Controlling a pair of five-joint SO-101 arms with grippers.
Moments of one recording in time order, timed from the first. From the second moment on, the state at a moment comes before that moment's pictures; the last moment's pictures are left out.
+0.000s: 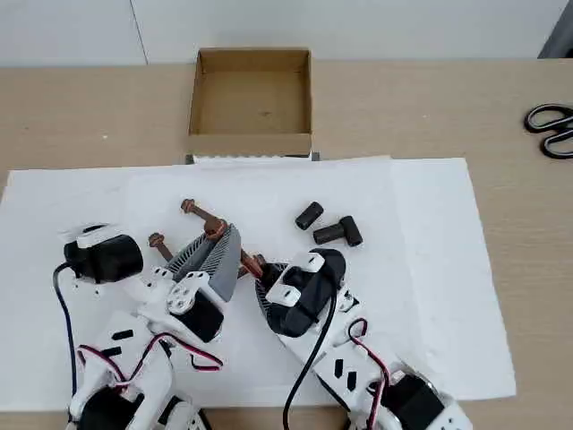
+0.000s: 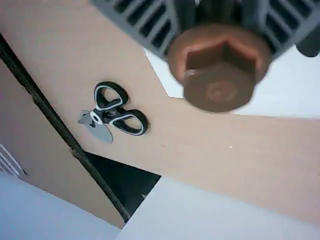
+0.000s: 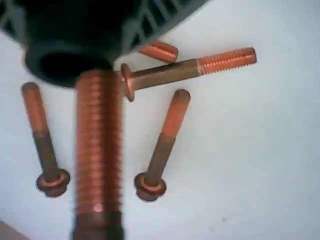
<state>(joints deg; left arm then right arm) 23.6 -103.3 71.5 52.0 41.0 -46.2 -103.3 81.5 49.1 3.1</state>
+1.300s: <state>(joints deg) 34.6 -103.6 73.2 65.0 27.5 -50.4 -103.3 81.6 49.1 5.7</state>
